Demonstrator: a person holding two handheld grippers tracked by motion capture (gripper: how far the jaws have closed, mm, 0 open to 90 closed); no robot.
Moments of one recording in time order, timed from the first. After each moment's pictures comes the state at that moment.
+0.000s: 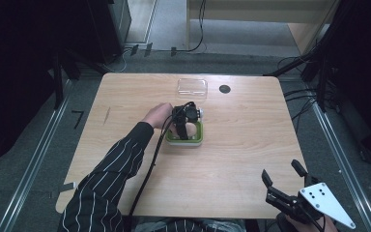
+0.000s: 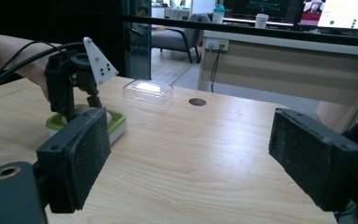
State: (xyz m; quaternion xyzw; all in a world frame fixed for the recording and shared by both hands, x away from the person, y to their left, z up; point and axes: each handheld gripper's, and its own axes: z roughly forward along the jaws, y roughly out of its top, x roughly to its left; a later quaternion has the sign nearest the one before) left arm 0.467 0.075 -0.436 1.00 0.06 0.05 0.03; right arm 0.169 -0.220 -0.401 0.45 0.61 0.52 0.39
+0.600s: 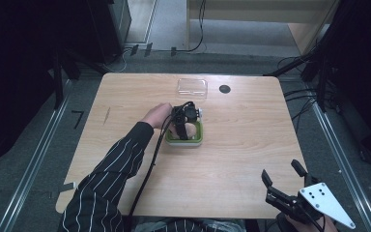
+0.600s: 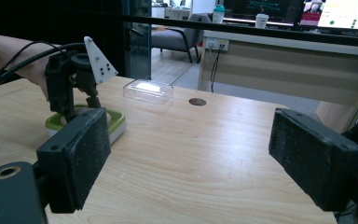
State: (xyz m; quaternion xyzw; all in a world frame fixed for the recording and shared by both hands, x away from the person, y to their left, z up) left arm 0.470 0.077 -0.438 1.00 0.06 0.03 0.04; right arm 0.169 -0.220 -0.401 0.45 0.61 0.52 0.39
